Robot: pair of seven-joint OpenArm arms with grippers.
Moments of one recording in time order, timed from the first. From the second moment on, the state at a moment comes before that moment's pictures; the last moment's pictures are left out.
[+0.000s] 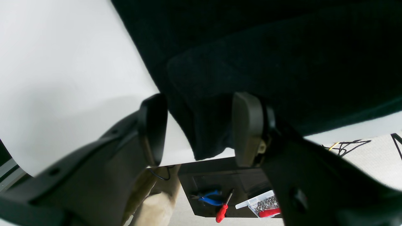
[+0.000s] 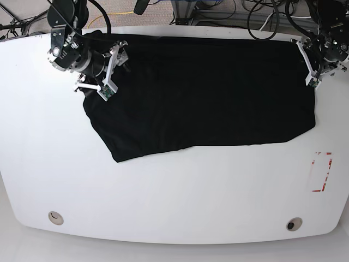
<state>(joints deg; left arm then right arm) 21.4 -18.9 -31.0 105.2 -12.5 -43.0 67.7 -17.4 13.7 9.5 113.5 21.9 41.0 -64.9</state>
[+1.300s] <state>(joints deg) 21.4 -18.9 -31.0 105.1 -12.5 -43.0 67.6 -17.2 12.4 4.0 105.3 12.2 41.0 -57.5</state>
